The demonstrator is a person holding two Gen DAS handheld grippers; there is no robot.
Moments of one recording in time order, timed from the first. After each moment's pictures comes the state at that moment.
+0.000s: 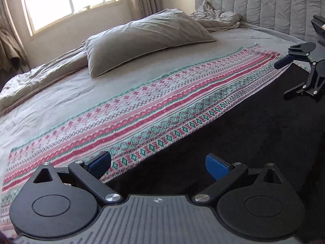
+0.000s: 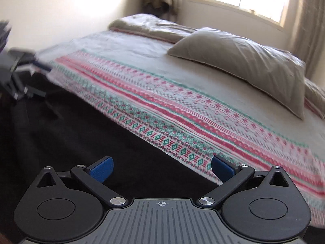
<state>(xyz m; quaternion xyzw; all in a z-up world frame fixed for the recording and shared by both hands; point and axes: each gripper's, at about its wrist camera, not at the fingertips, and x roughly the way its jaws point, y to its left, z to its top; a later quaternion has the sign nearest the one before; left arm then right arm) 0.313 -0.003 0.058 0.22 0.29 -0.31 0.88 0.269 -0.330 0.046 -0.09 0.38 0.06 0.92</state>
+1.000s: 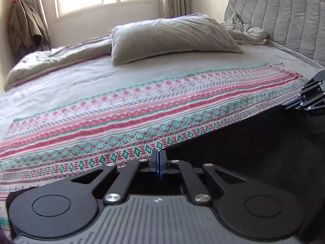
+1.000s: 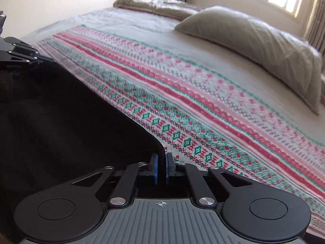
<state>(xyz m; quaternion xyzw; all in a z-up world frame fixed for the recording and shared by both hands) 0.320 0.024 0.043 0.14 0.30 -0.24 0.91 0.296 -0.333 0.013 -0.10 0.42 0.06 0.90</state>
